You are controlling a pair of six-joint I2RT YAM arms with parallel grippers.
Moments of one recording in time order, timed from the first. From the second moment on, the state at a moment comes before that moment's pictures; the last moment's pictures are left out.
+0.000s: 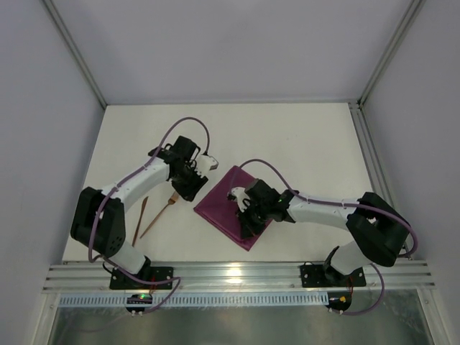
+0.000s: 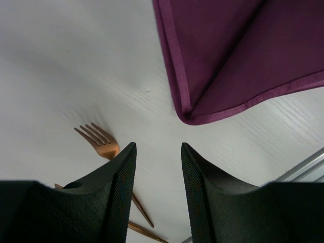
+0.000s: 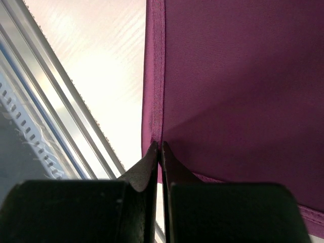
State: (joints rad) left arm -0.45 1.57 1.13 -0.85 0.18 0.40; right arm 0.88 1.50 0.74 -0.27 -0.43 0.14
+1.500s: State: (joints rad) left arm -0.63 1.73 1.06 -0.75 0.17 0.42; right arm 0.88 1.43 0.58 -0.13 -0.46 0.28
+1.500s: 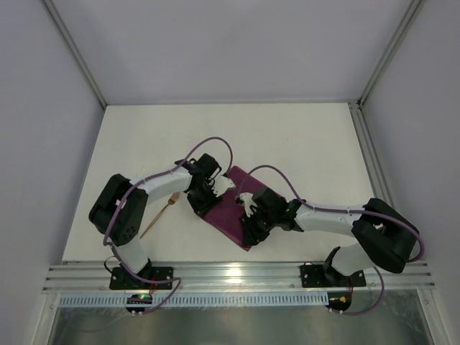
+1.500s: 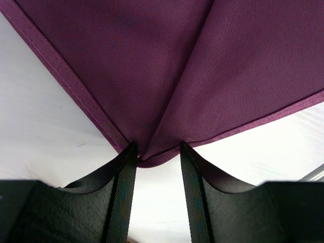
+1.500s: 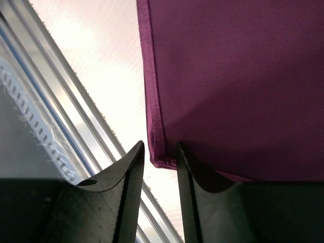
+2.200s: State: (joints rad) left arm -0.63 1.72 1.05 -0.73 0.16 0.42; right arm 0.62 1.38 0.64 -0.01 -0.35 0.45
